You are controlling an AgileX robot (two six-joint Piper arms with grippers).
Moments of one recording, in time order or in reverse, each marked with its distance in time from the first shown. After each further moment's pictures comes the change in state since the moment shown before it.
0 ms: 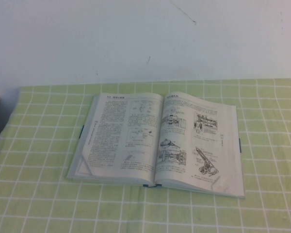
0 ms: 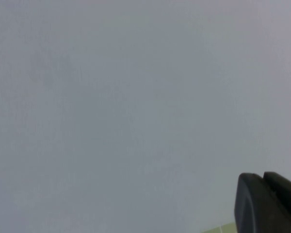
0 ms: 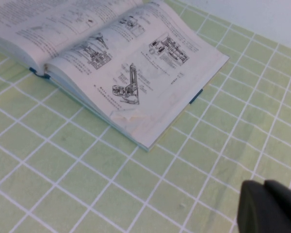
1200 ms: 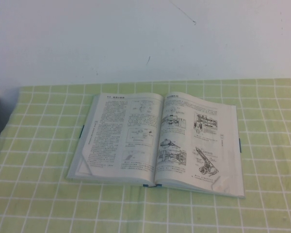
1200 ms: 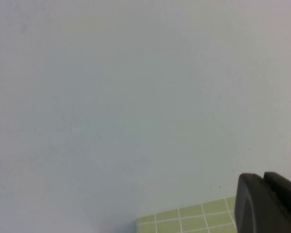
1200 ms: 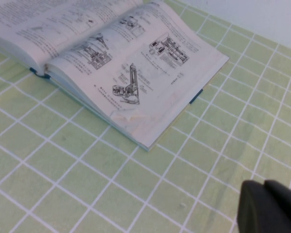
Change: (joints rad) right arm 0.000 0.000 0.000 0.000 0.000 0.000; left arm 0.020 -0.148 0.295 1.440 -0.066 -1.610
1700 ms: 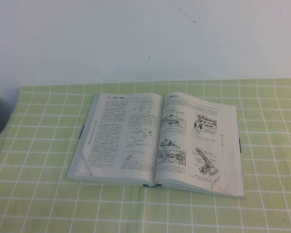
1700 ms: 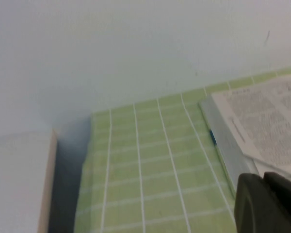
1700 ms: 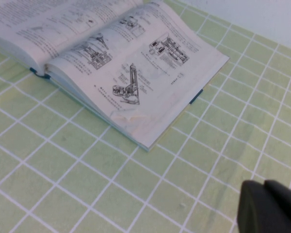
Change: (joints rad) right arm 0.000 0.000 0.000 0.000 0.000 0.000; left arm 0.000 -0.002 0.000 0.201 0.322 -0.236
